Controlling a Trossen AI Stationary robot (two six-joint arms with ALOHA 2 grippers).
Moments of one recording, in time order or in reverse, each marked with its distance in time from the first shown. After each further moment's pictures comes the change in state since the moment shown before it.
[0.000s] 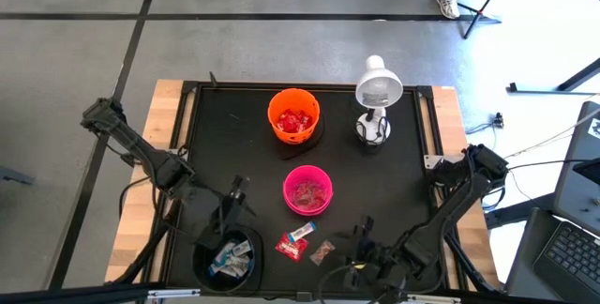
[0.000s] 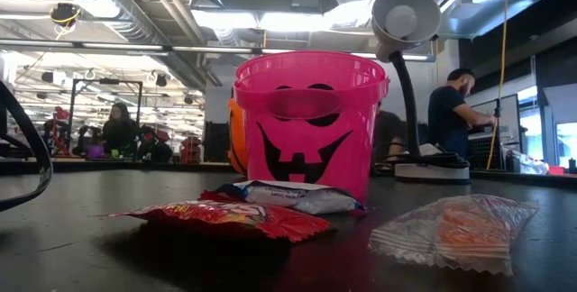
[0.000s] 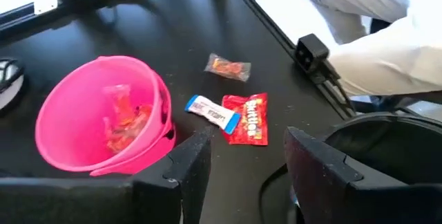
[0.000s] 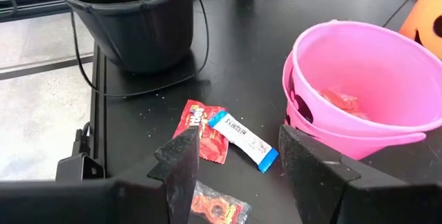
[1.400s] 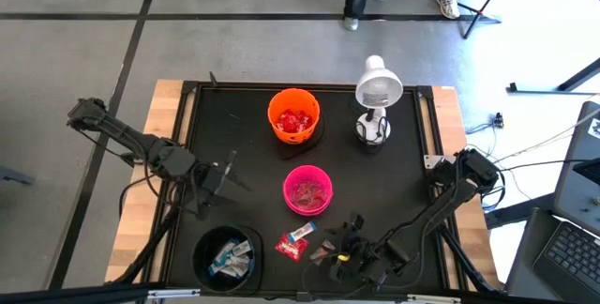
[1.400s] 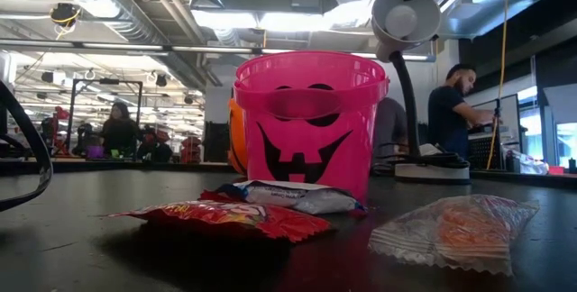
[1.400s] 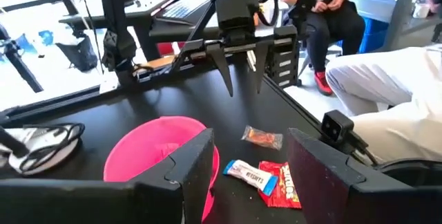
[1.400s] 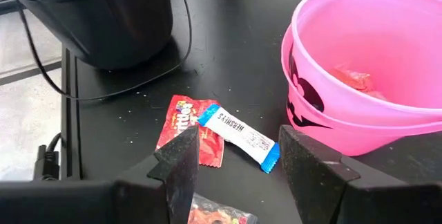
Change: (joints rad) left arm 0.177 -0.382 -0.401 0.452 0.107 0.131; right arm -0.071 0.081 -0.003 0.052 -0.051 0.077
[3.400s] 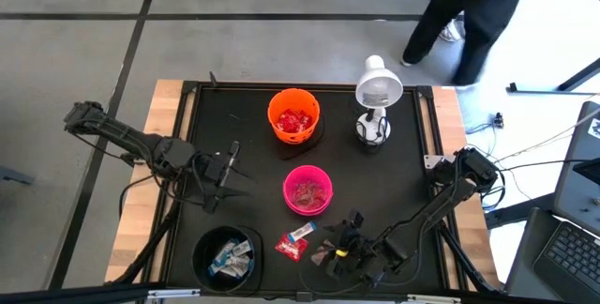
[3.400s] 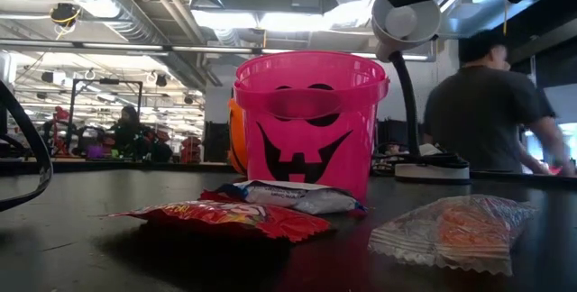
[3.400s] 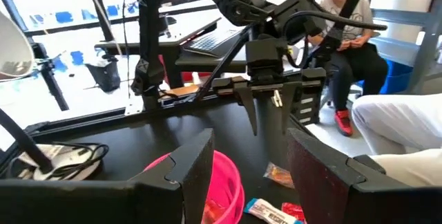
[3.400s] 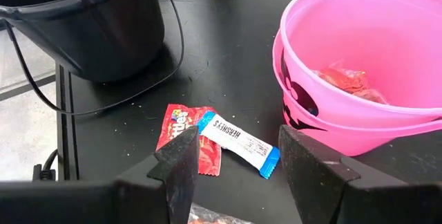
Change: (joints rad) left arm 0.089 0.010 -0.045 0.197 0.012 -0.020; right arm -0.021 0.001 0.000 -0.001 -0.002 0.048
